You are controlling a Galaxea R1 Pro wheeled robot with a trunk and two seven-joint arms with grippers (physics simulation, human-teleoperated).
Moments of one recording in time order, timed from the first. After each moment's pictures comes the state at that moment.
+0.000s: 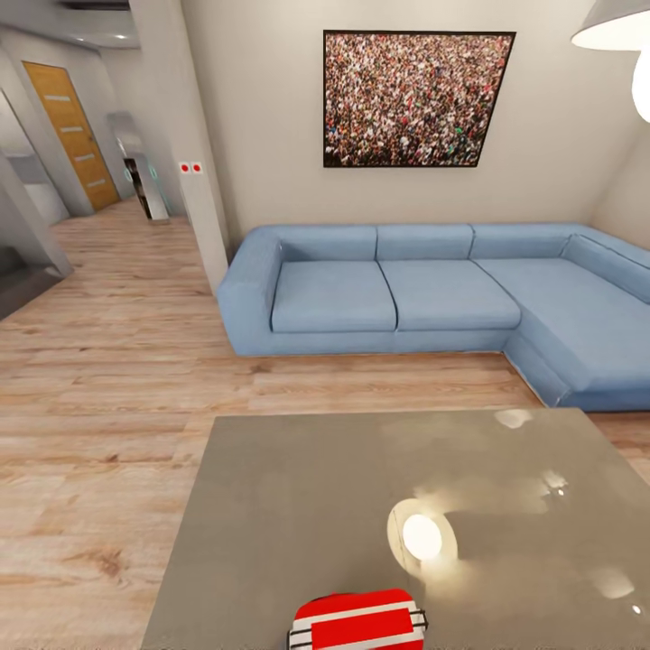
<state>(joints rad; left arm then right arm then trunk) 0.03 -0.02 0.00 -0.08 0.03 -0.05 0.01 -0.01 -0.01 0.01 0.00 0.01 -0.12 -0.01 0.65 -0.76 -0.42</state>
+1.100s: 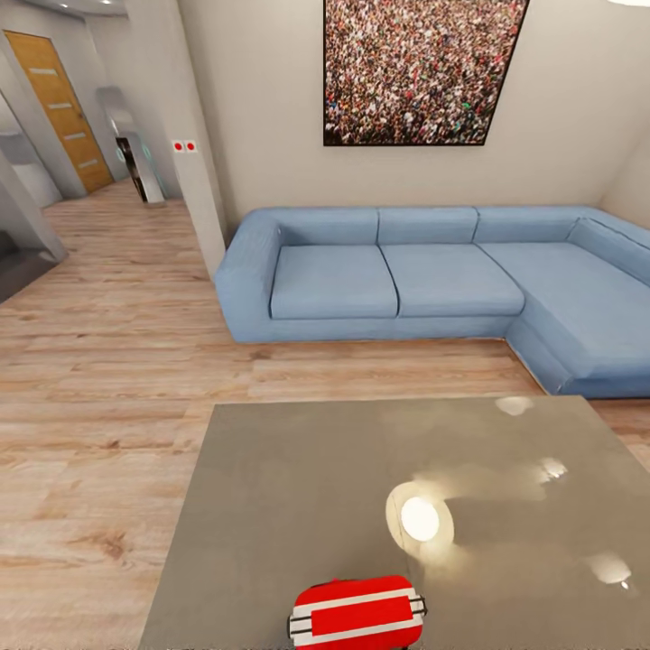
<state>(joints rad) 0.03 -0.02 0.00 -0.08 0.02 -0.05 0.01 -0.01 -0.02 0.01 0.00 0.02 -0.12 -0.01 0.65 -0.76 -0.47</state>
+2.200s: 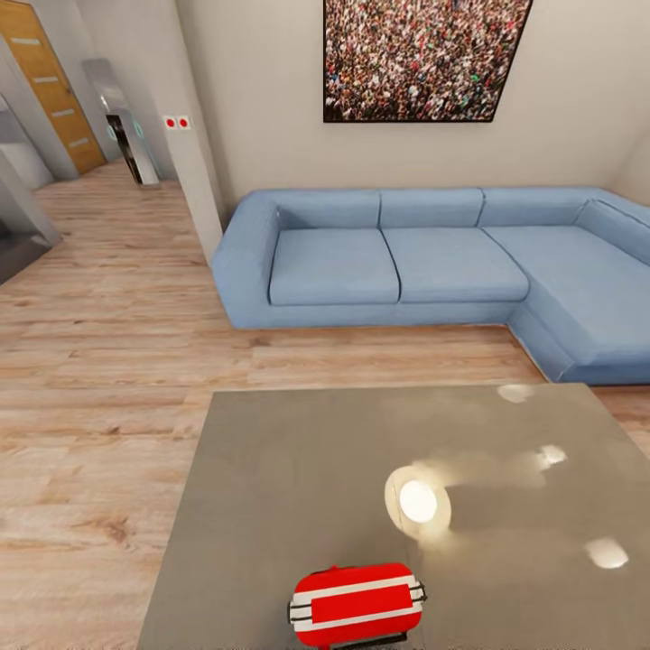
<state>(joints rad) 0.03 -0.01 0.00 -0.19 0.03 -0.04 0.00 -0.01 -0.03 0.00 -0.09 0.02 -0.10 0.00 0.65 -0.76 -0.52</state>
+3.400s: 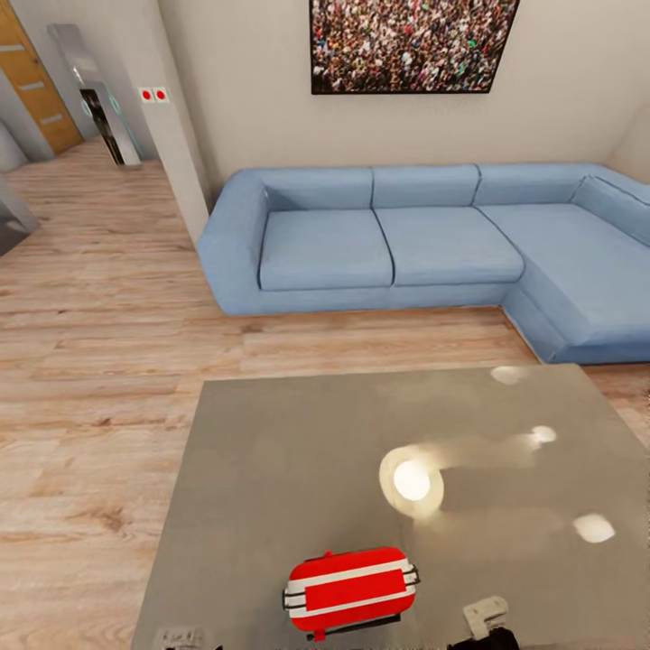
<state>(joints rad) 0.01 0.12 0.00 -0.96 0.18 0.21 -0.26 -0.20 -0.07 0.00 -0.68 0.24 0.27 0.01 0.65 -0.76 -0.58</state>
